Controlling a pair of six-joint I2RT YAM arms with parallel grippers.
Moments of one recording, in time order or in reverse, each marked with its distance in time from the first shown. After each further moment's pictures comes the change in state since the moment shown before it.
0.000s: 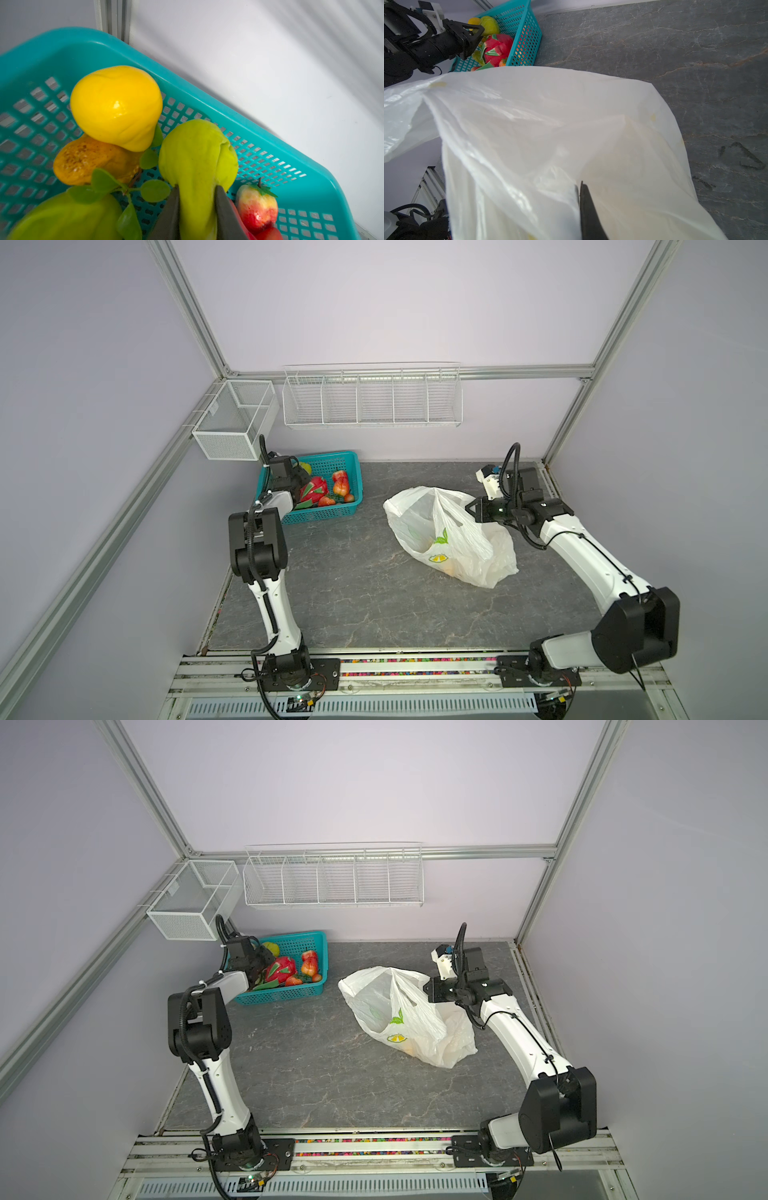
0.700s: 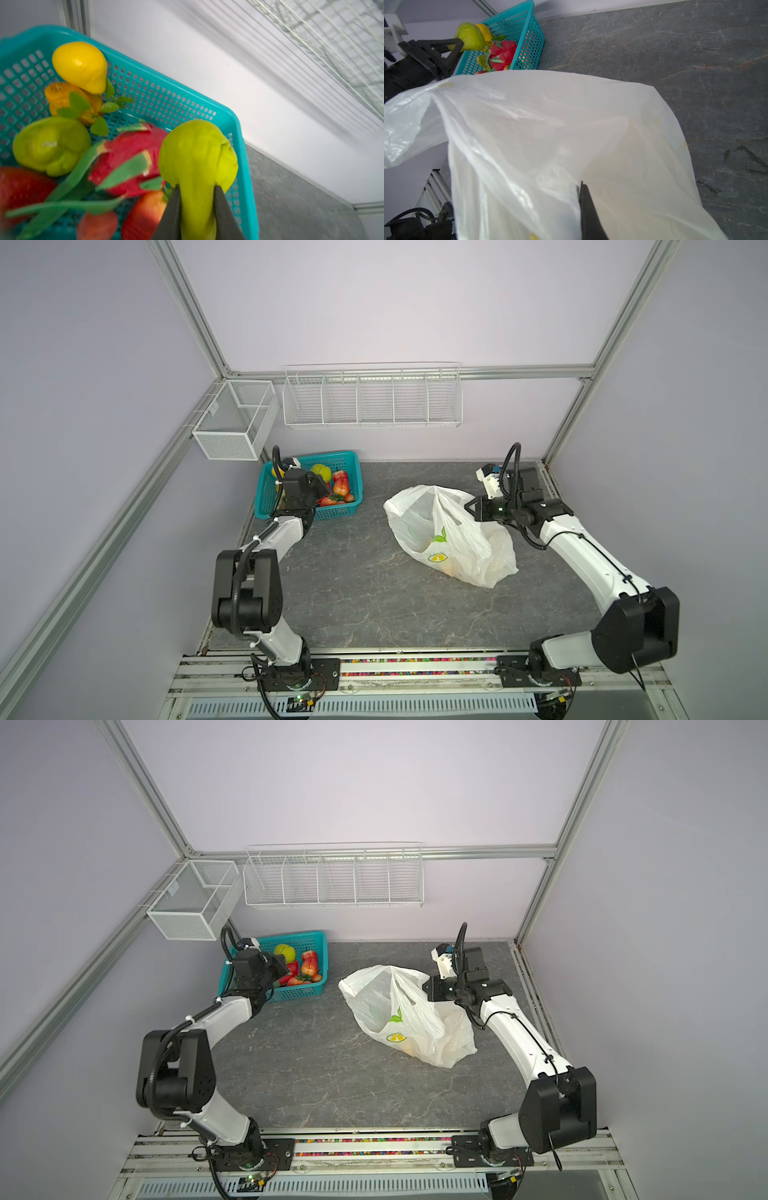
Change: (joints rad) left arm -0.190 -0.529 -0.497 0.096 -0.036 -0.020; right arm 0.000 0.000 -0.005 0.030 -0.008 0.026
